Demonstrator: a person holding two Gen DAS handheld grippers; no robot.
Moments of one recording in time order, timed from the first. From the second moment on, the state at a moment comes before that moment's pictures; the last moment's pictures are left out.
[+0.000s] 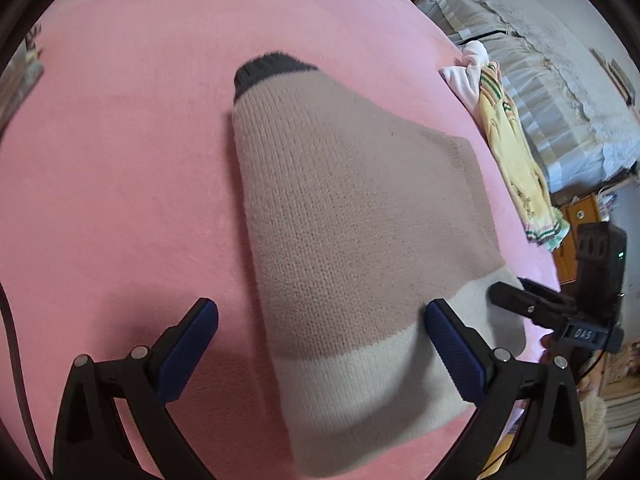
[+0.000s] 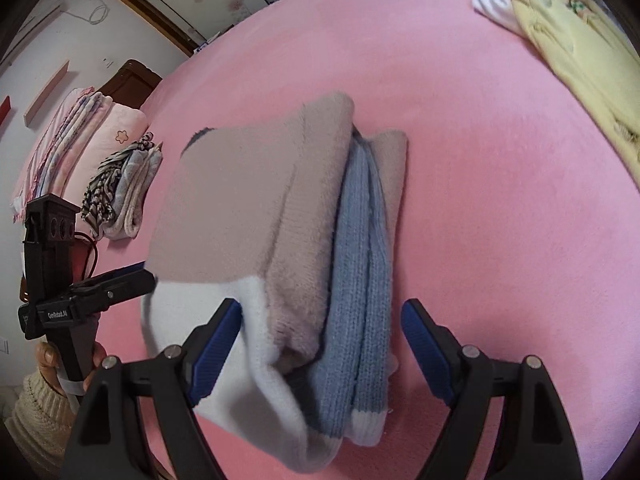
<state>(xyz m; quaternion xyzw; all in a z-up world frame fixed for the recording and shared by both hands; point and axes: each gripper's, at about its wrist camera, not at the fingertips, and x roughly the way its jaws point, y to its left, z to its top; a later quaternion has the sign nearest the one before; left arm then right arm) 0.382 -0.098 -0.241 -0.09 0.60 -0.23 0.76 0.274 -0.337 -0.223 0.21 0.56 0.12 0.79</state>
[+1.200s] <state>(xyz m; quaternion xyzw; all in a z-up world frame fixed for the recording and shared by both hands) 0.366 -0.140 -0.205 0.01 0.55 -0.21 0.81 0.277 -0.299 -0.213 0.19 0.52 0.16 0.82</state>
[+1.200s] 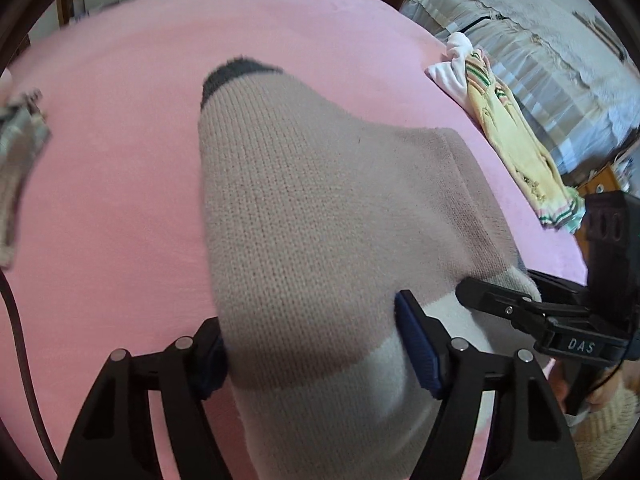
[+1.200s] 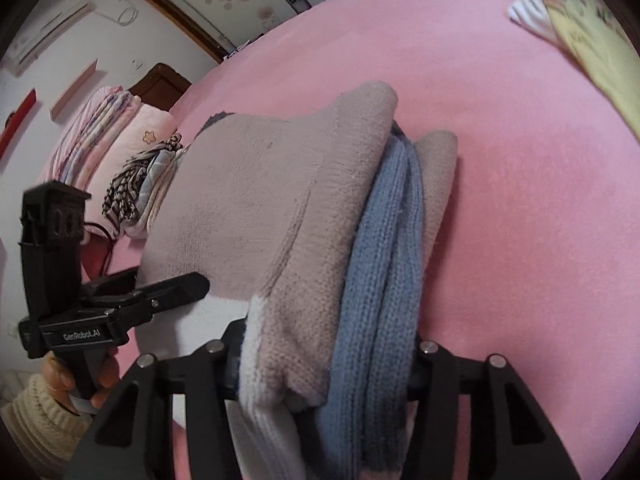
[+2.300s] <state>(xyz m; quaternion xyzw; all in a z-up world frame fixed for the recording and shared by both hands) 0.526 0.301 0.008 0.10 0.47 -0.02 0.88 0.472 0.133 -0.013 0.14 0.38 0.24 0.88</state>
